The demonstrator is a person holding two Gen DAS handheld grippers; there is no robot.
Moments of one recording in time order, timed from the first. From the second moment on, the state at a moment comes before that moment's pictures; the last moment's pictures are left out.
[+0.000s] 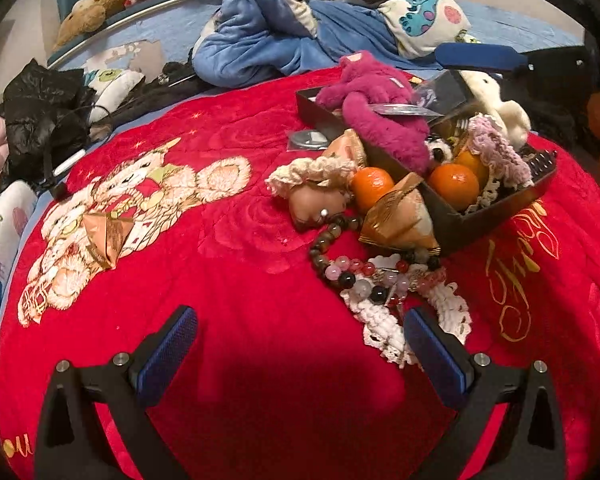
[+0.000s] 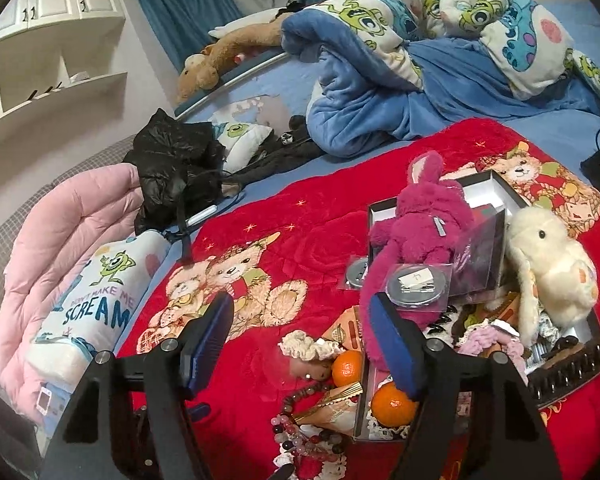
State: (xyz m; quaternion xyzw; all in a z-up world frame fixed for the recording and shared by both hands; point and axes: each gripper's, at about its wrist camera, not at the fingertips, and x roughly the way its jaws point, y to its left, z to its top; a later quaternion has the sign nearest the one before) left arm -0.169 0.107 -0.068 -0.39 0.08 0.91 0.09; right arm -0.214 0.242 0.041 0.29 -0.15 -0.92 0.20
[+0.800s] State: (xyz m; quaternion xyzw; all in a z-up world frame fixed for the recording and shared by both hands) left arm -0.173 0.095 -0.081 -0.43 0.04 0.90 0.08; right arm -0.249 0.180 -0.029 0.41 -0.01 -0.89 0.21
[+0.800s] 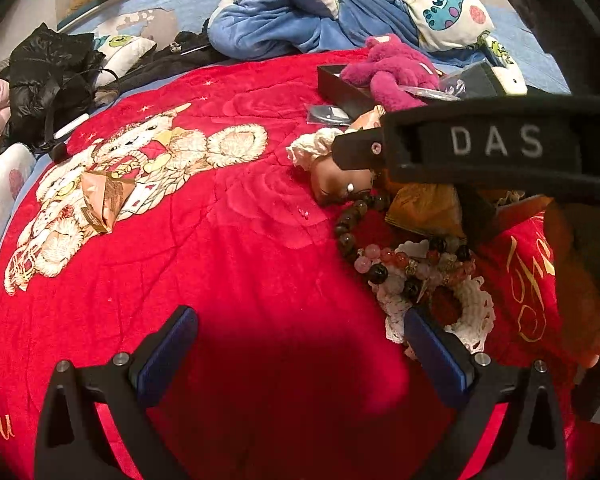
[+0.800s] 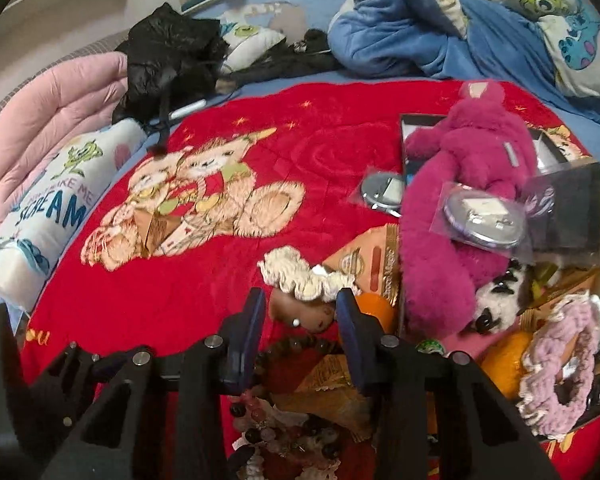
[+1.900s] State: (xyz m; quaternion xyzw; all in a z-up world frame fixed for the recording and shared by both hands) left arm -0.165 0.099 -0.080 -0.43 0.02 0.90 0.08; right arm -0.271 0.171 -0.039 0.41 -0.01 -0.89 0.19
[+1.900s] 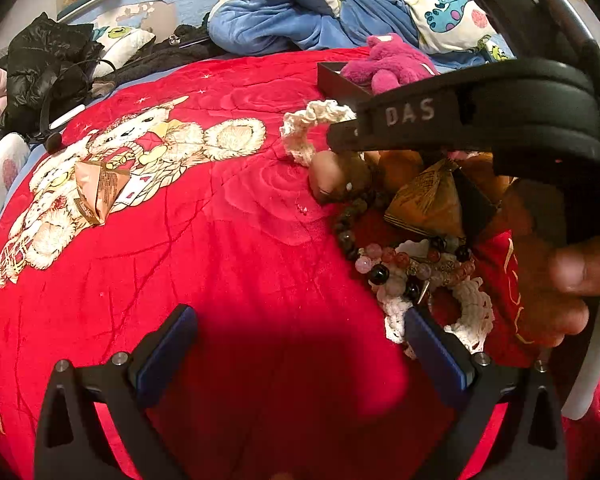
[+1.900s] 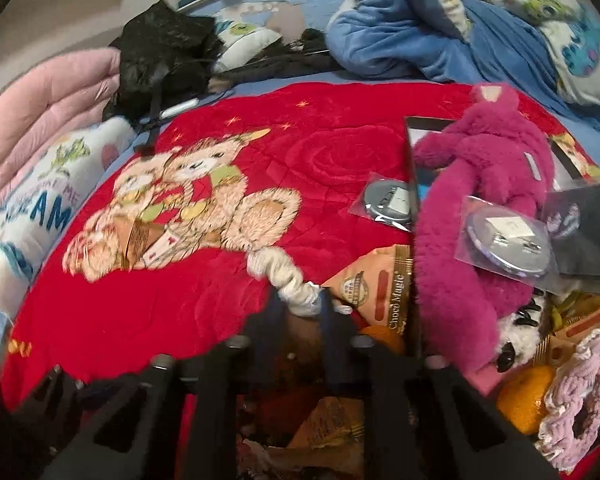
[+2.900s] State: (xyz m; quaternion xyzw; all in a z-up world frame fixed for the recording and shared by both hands) left arm -0.132 0.127 -0.058 -0.41 0.00 0.90 0.13; right arm -0.242 0.253 0.012 0.34 -0.19 -0.90 0.20
